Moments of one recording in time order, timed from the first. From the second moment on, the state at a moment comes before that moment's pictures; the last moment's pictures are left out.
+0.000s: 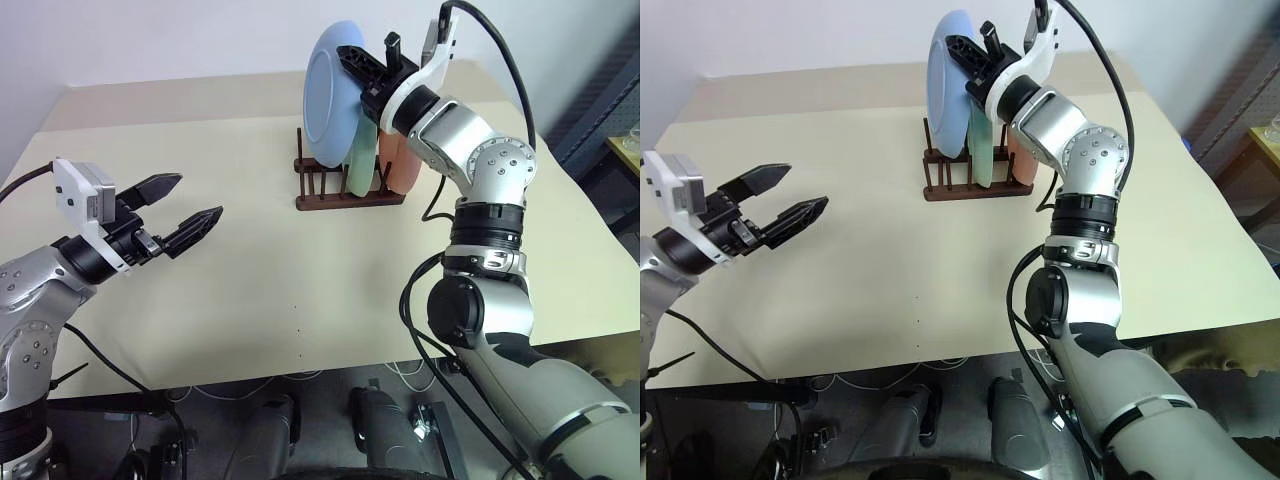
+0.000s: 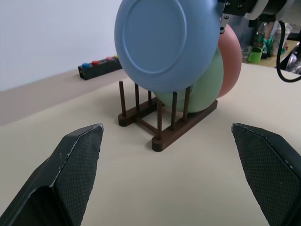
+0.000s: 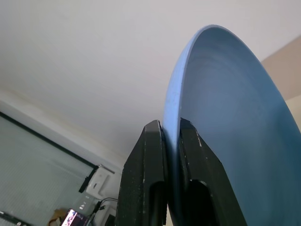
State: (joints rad) left arm -0.14 0.75 0.44 -0.44 -0.79 0.56 -0.69; right arm -1.21 -0.08 -0.48 0.43 1.04 0.89 0.02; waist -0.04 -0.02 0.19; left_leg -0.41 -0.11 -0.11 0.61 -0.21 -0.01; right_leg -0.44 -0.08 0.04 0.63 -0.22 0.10
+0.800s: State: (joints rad) left arm -0.15 0.75 0.44 -0.43 -0.79 0.56 -0.69; right arm -1.22 -0.06 -0.50 0.43 1.04 0.86 -0.02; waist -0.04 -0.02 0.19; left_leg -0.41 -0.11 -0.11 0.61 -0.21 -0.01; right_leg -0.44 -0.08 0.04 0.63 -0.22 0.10
